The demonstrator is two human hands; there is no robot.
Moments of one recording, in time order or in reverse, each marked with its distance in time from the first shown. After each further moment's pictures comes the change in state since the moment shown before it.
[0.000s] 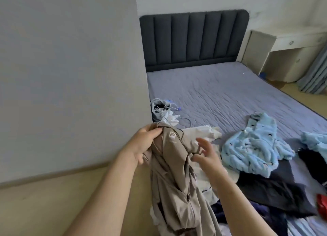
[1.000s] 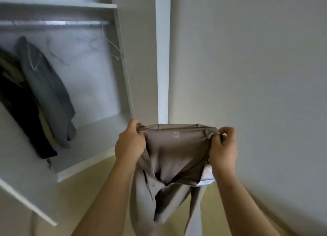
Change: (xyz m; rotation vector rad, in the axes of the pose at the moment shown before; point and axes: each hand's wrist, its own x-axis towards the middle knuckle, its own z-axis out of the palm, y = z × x) left_hand -0.416 -0.113 -0.440 0.455 1.615 -0.195; right_hand -0.299 -0.099 0.497 -0.017 -0.594 -0.592
